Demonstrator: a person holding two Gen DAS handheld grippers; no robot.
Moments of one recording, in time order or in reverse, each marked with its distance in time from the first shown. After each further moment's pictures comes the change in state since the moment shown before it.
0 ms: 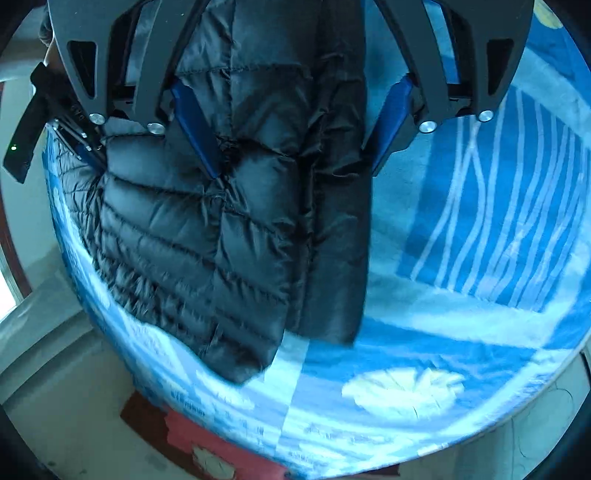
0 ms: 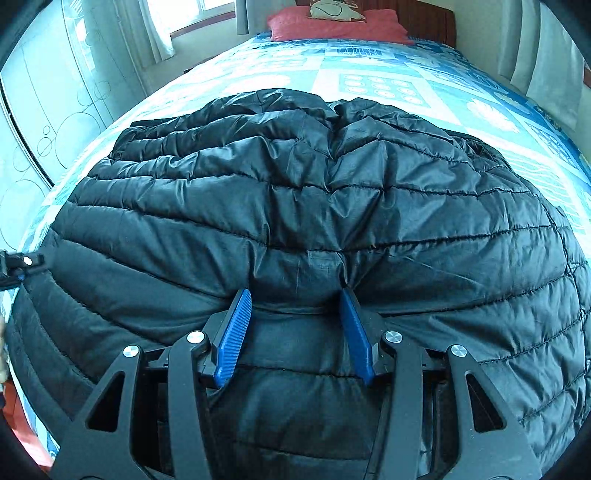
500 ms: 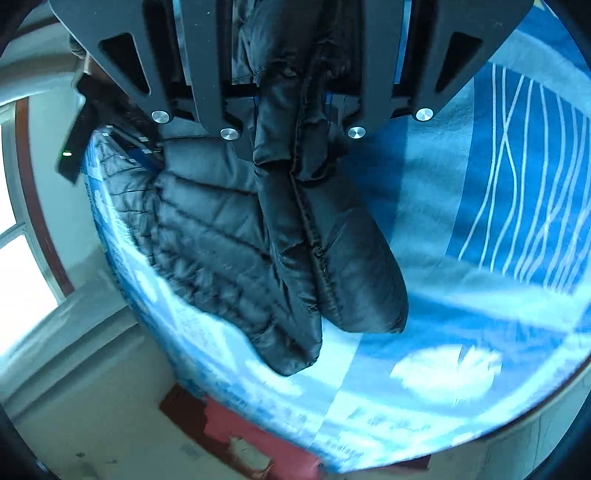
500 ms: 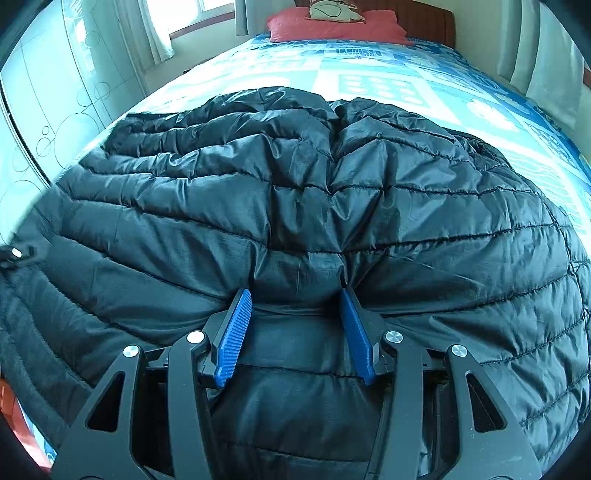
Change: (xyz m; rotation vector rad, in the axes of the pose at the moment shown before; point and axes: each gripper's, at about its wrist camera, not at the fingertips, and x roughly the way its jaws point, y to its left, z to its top) left arm -0.038 -0.031 0.001 0.059 -0.081 -0.167; right arm 0.002 0.003 -0.003 -0.008 -0.007 -0.010
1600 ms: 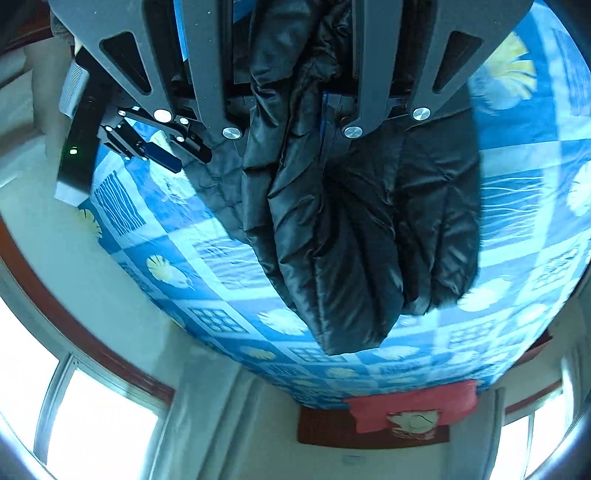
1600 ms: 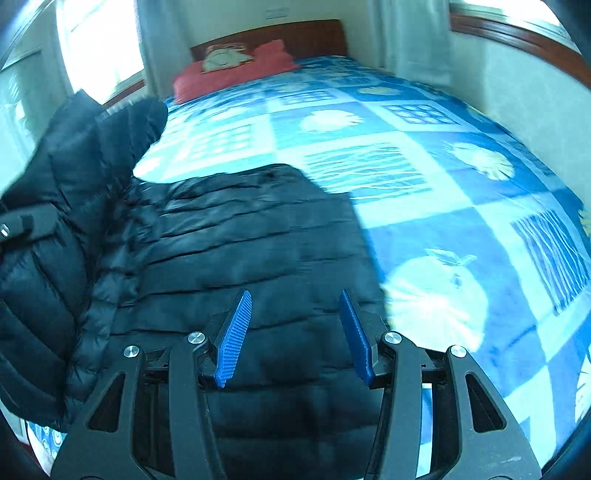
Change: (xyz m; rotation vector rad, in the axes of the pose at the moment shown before) left arm 0.076 -0.315 -0.038 0.502 -0.002 -0.007; right arm -0.127 -0.199 -0.049 0.297 -0.147 -0.149
